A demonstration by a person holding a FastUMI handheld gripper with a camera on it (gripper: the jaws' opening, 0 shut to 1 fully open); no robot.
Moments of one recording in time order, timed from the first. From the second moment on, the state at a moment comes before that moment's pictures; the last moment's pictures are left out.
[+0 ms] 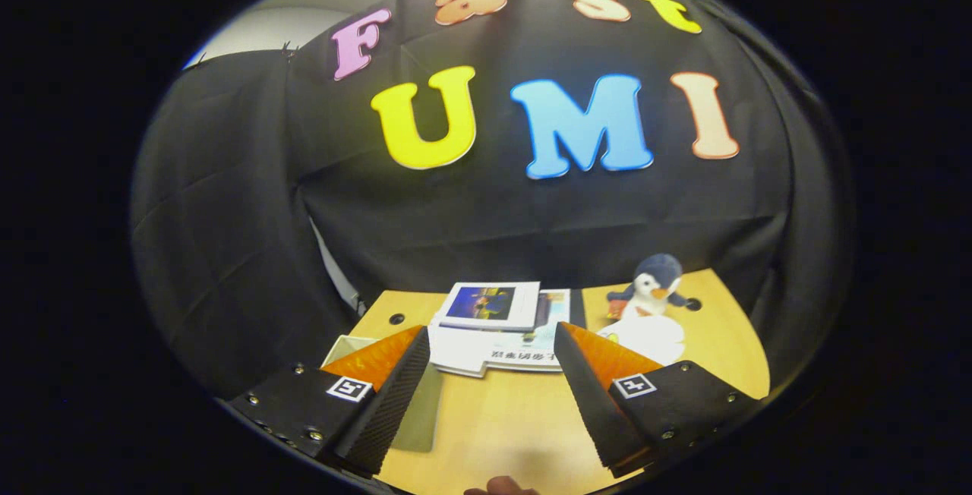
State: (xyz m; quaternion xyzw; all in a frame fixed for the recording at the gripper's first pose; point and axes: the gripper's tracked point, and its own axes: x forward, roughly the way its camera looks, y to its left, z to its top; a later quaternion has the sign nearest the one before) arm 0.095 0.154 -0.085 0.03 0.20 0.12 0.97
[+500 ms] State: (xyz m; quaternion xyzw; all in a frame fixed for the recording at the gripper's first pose) arm 0.056 0.056 0.023 0.02 0.01 0.05 1.00
